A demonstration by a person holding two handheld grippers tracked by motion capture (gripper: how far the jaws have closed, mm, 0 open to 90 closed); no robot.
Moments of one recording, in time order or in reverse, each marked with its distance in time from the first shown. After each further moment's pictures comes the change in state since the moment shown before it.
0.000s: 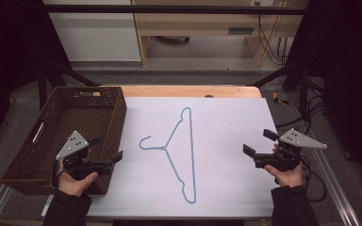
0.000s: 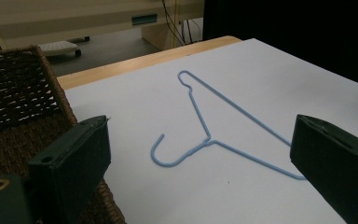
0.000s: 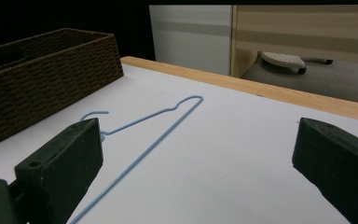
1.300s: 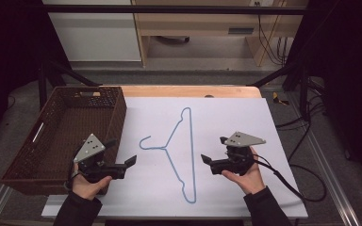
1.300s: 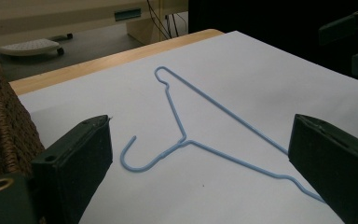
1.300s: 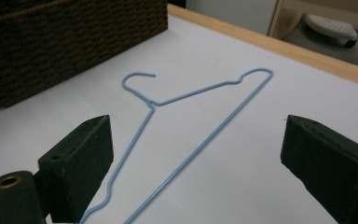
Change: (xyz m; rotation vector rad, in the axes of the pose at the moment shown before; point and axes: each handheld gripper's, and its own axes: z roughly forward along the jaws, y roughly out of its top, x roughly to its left) left arm -0.026 -0.002 0.022 0.026 -0.048 0.025; right arm 0.089 0.004 0.075 0.235 0.093 -0.108
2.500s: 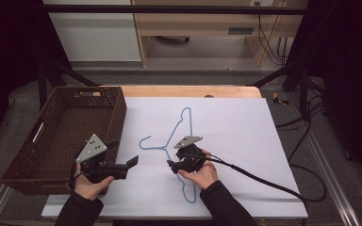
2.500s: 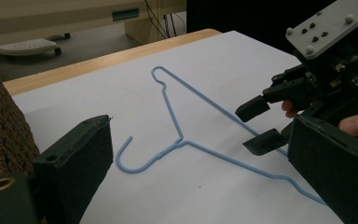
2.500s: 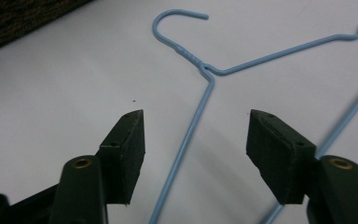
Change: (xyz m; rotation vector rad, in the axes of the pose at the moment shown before) left arm -0.003 -0.001 0.003 -0.002 -0.008 -0.006; right arm 0.056 -0.002 0.120 0.254 0.037 -0.041
